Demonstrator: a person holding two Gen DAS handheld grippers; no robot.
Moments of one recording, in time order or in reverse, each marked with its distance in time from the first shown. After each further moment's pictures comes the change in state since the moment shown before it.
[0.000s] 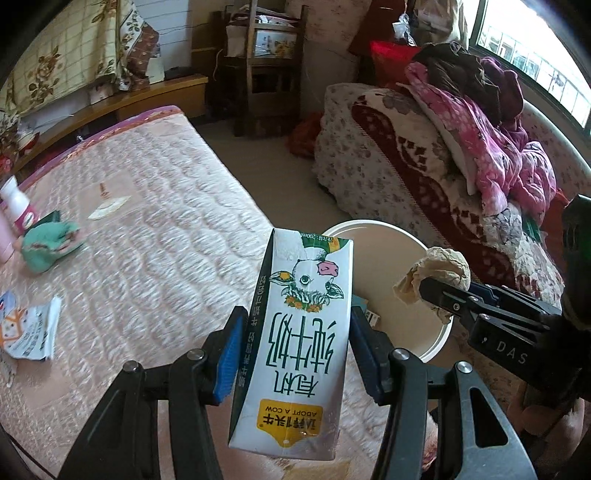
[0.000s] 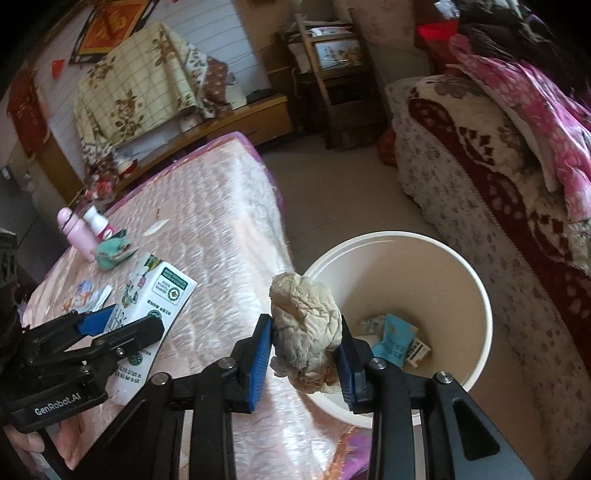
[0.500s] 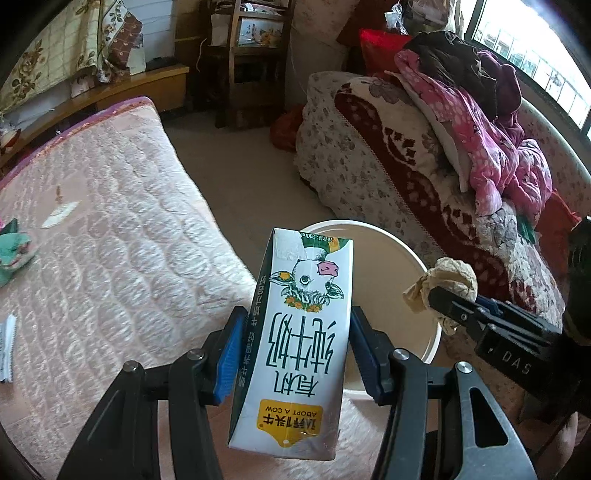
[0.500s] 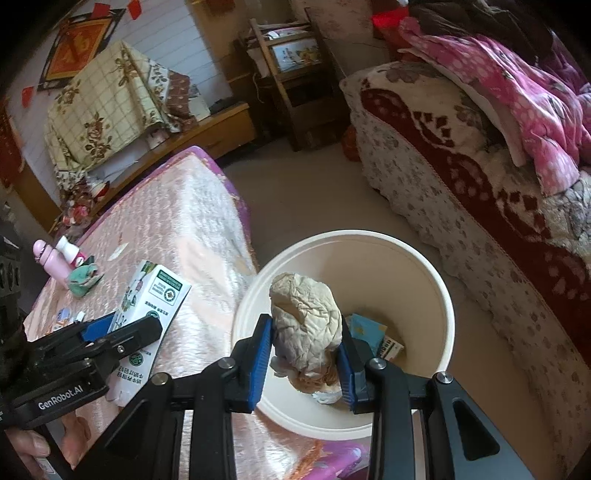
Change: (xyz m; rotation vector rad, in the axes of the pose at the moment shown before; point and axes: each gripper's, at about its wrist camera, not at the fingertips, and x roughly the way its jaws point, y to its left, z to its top) left arm 0.048 -0.030 0.021 -0.009 0.036 -0.066; right arm 0.004 -0.059 0.004 0.103 -0.006 -0.066
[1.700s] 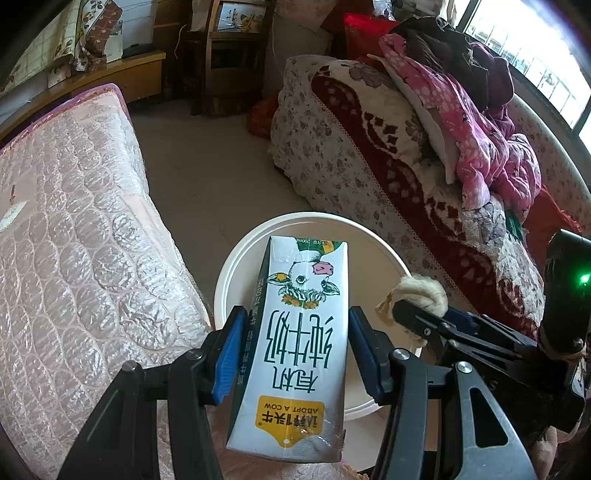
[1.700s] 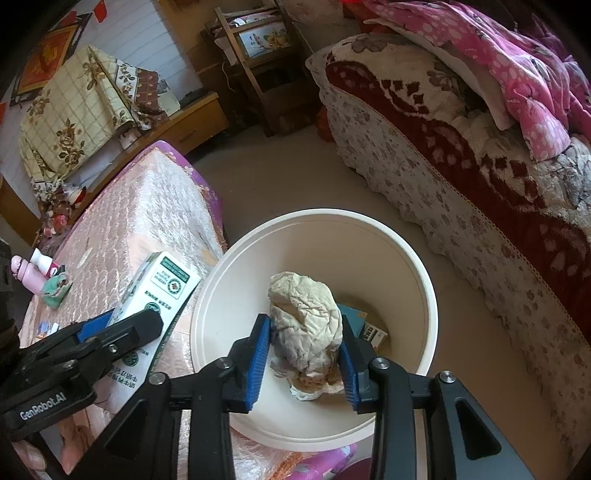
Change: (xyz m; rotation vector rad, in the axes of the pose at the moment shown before) left arm 0.040 -0.024 0.011 0.001 0.044 -0.082; right arm 0.034 -0.035 -0.002 0.085 0.059 -0.052
